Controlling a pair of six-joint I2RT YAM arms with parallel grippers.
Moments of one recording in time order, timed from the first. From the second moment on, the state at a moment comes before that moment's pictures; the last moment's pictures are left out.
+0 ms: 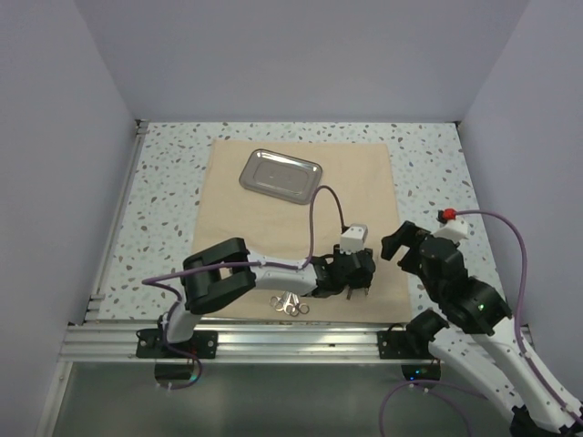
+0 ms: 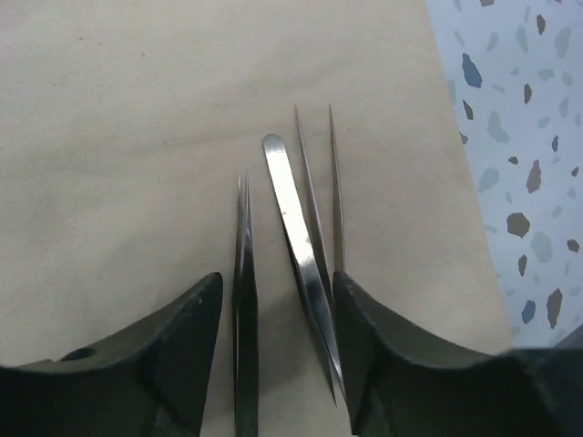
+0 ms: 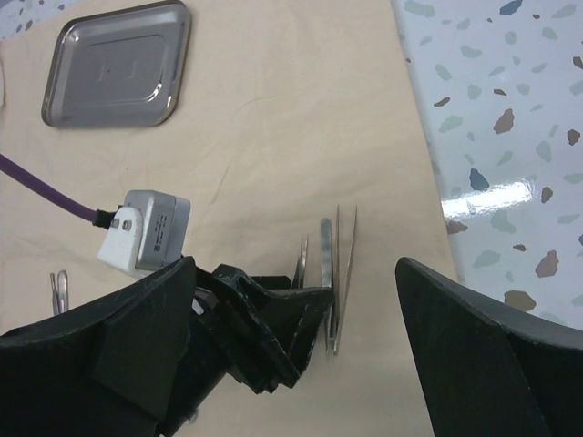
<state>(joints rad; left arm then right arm) -1.27 2.05 1.28 0.00 -0.46 -0.90 0.60 0.46 0.71 -0.81 0.50 0.75</state>
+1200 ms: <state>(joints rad) -1.28 0.83 0.70 -0.62 -1.15 -0.77 0.60 0.04 0.40 -0.43 0.20 0.55</state>
